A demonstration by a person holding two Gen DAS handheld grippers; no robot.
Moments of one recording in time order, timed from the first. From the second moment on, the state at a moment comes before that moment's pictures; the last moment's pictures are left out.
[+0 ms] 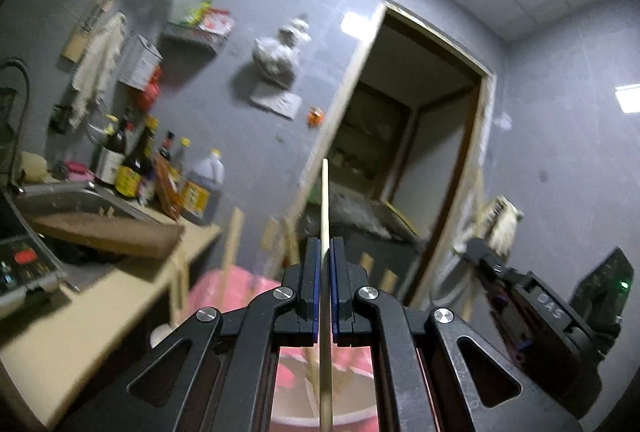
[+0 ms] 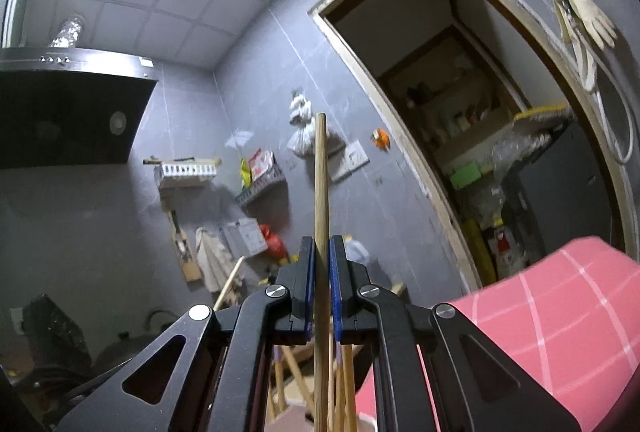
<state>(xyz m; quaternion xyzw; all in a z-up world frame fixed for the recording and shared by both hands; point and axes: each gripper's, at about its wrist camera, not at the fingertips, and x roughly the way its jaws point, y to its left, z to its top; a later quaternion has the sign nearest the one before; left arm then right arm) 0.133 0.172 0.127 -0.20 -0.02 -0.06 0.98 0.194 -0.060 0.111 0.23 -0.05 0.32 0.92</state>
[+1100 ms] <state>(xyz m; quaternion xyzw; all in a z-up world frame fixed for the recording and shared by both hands) 0.188 0.213 0.070 -0.25 0.04 -0.01 0.97 0.233 -0.032 0.069 0.20 -0.01 0.30 0.93</state>
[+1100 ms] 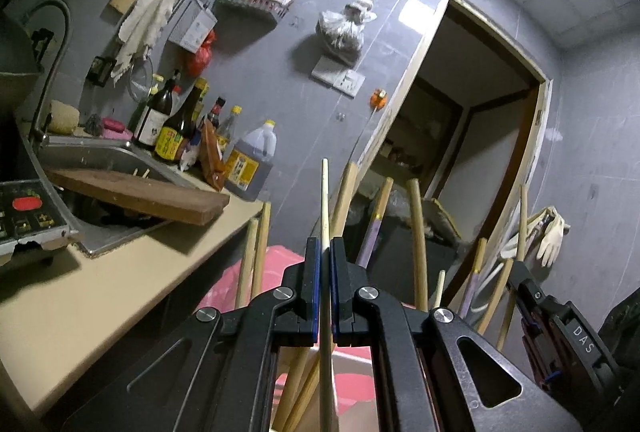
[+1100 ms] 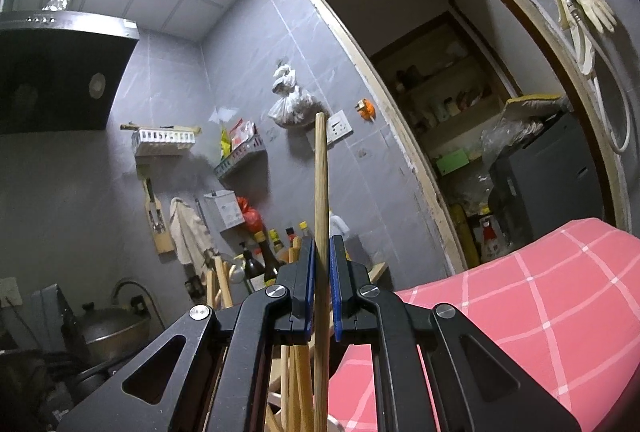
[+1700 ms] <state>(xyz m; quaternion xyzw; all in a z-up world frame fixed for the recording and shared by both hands) 0.180 0.217 0.063 -0.27 0.07 -0.01 0.96 0.233 -0.028 0.063 0.20 0.01 0.32 0.93</state>
